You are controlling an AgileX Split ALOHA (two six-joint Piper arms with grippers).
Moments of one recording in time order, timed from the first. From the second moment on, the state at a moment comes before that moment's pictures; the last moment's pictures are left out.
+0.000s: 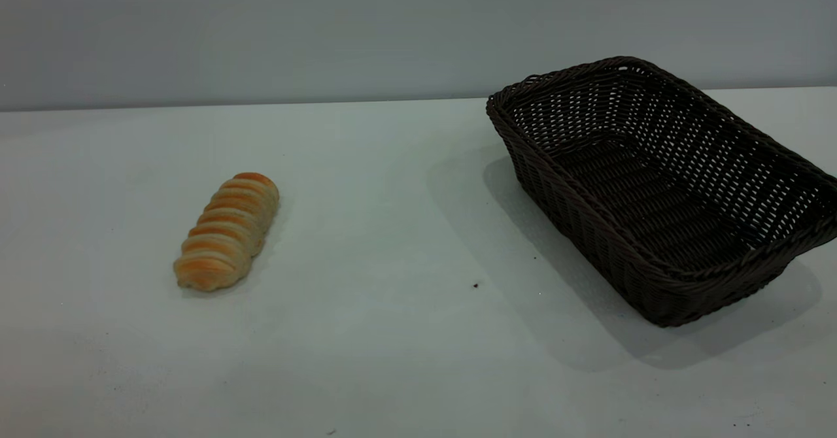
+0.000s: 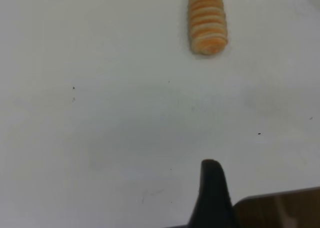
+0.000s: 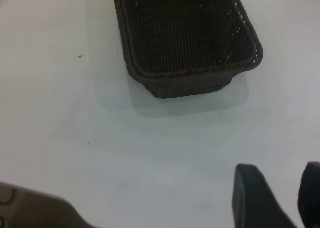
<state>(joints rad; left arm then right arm) -0.04 -0.02 -0.48 -0.06 1.13 0.04 0.10 -0.02 -0.47 0.11 1.14 -0.16</state>
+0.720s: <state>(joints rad) -0.04 0.23 -0.56 -0.04 0.99 0.03 0.10 0.27 -0.54 0.15 1.01 -0.14</state>
